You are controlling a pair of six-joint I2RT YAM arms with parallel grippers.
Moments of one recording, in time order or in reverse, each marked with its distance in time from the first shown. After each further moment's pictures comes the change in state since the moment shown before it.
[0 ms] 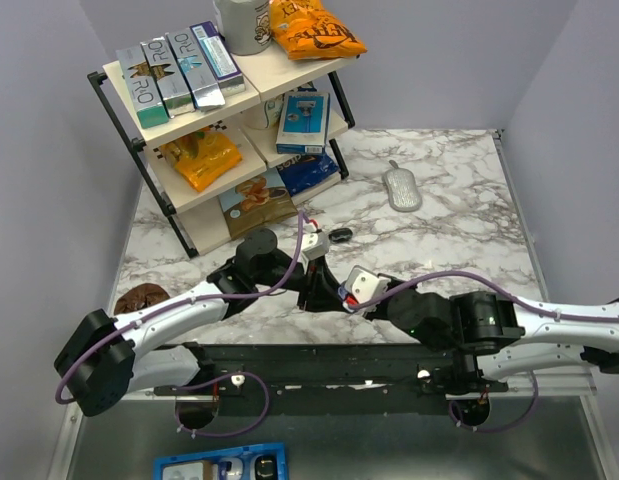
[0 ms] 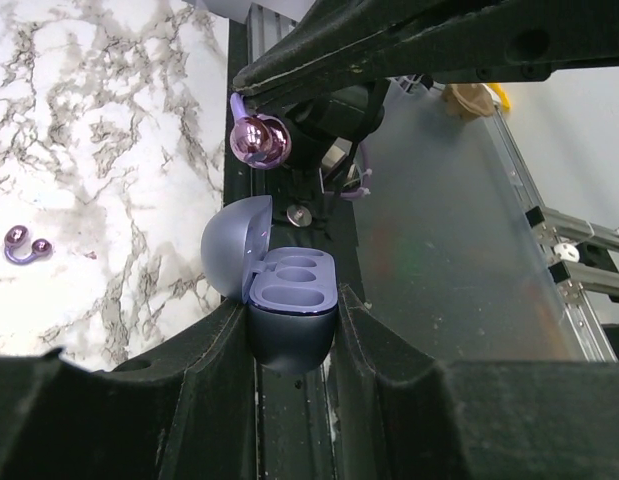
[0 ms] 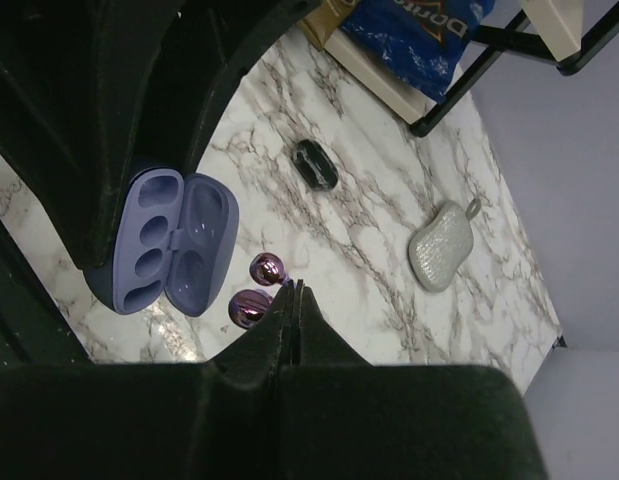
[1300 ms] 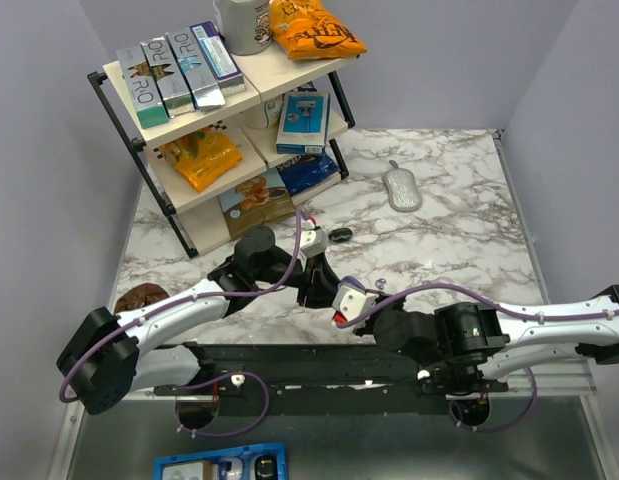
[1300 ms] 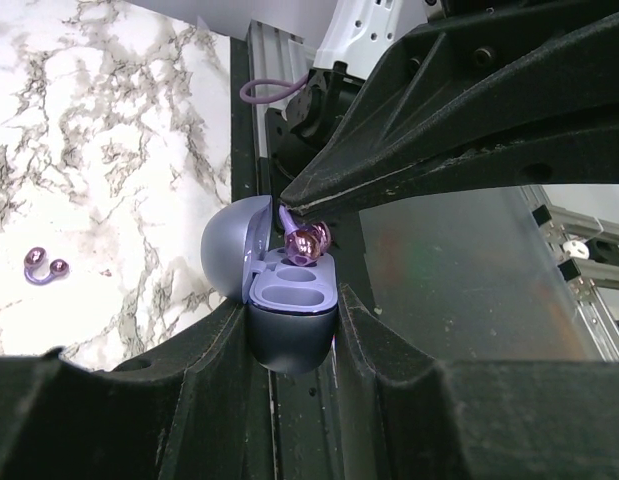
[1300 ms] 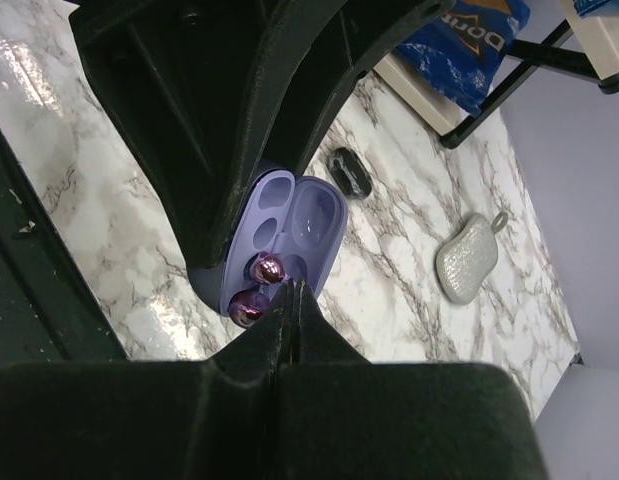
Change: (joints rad) left arm 0.028 0.024 0.005 0.059 0.037 0.014; right arm 0.102 0.053 -0.042 0.048 0.039 0.055
